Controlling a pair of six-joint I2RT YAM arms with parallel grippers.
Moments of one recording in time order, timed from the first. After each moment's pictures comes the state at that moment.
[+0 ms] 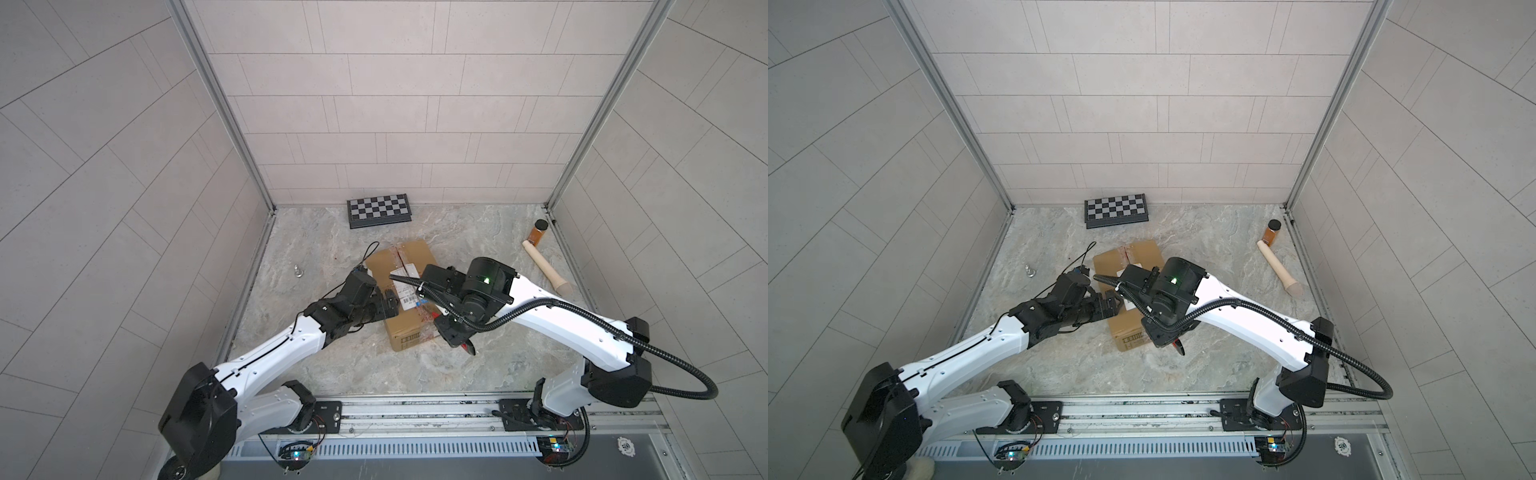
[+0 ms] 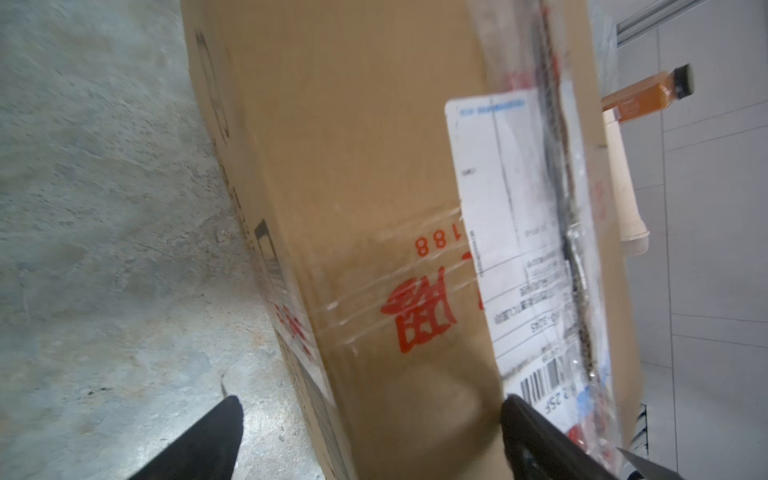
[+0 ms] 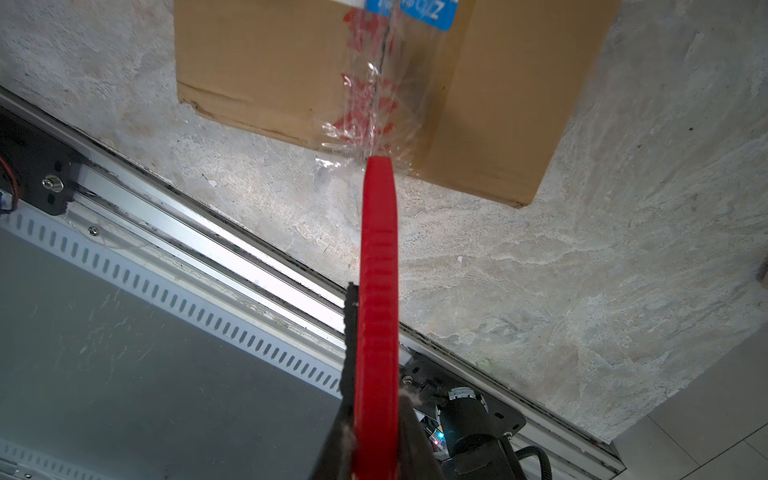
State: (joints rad) left arm -0.68 1.17 0.70 -0.37 0.05 -0.83; right arm 1.06 1.54 1.71 -1.64 0.05 0.52
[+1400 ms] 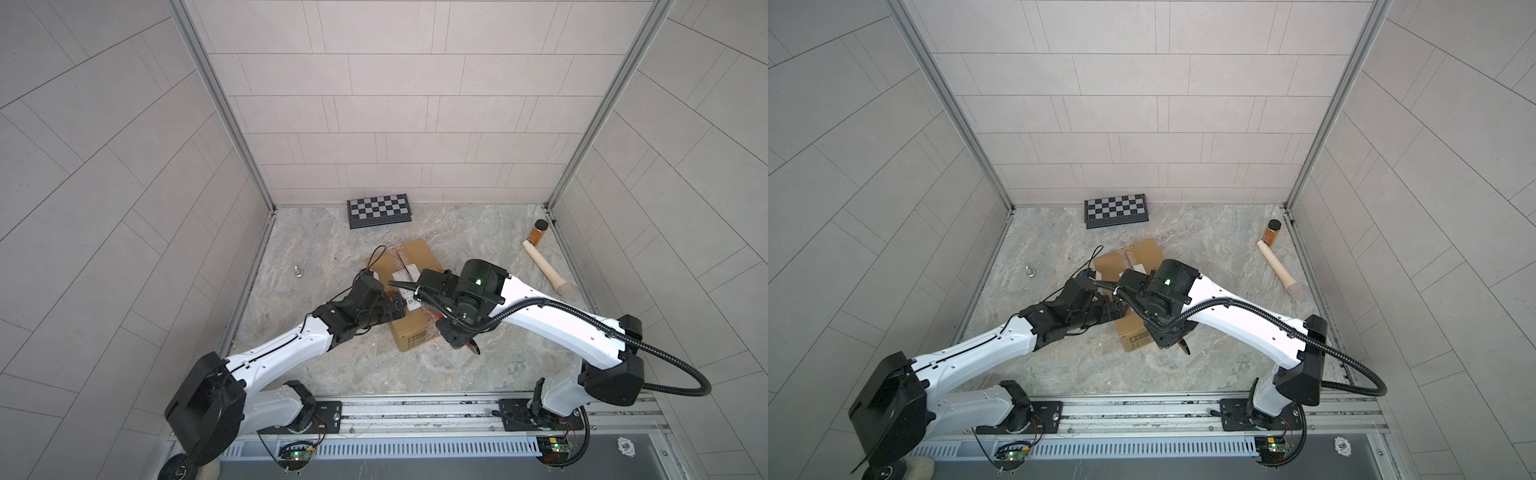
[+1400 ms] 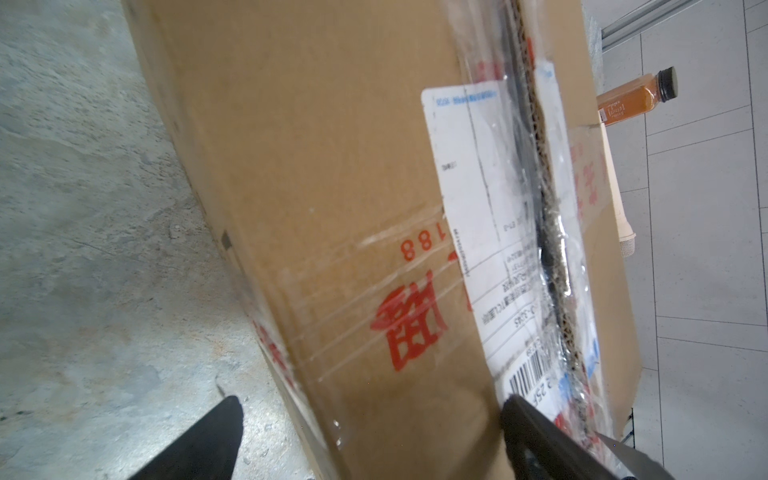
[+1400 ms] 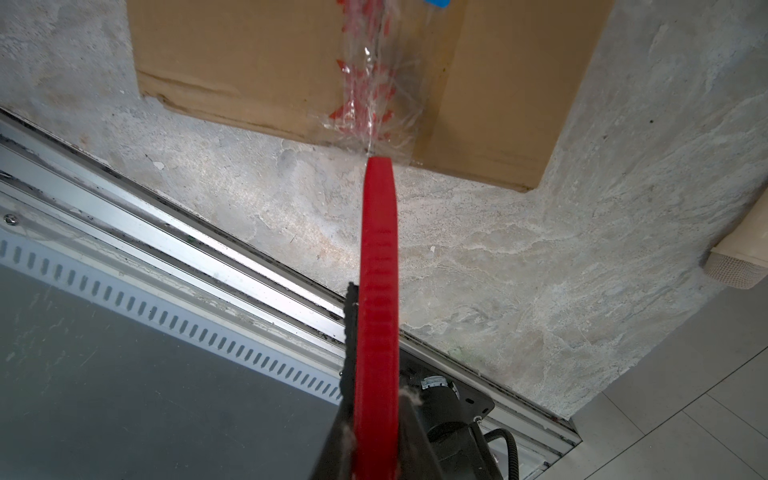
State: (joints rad) left arm -0.72 1.20 0.67 -0.26 0.03 -0.88; right arm 1.06 1.56 1.68 -1.67 0.11 0.50
